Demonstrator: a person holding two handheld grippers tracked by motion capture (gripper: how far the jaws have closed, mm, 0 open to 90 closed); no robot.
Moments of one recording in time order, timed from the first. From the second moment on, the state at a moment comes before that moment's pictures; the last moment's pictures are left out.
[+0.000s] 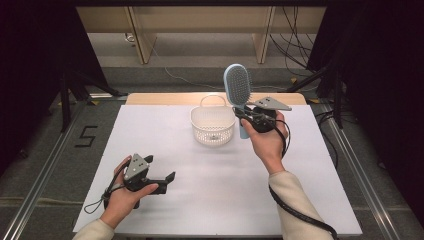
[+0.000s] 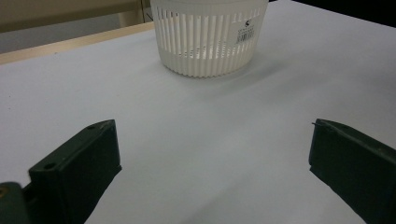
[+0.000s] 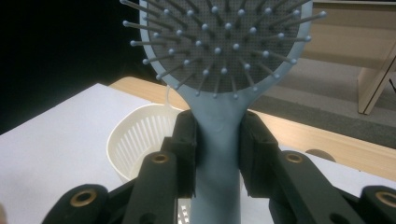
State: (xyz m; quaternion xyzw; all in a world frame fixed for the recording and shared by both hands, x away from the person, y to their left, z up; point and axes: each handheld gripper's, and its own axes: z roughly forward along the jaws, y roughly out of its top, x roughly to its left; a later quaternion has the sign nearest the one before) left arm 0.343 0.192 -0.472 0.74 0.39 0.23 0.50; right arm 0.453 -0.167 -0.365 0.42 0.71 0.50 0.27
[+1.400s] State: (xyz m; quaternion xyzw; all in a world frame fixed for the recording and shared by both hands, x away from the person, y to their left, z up) left arm 0.343 0.192 -0.472 0.74 0.39 0.23 0.50; right arm 0.458 -0.153 -0.361 0.41 0.71 0.51 0.27
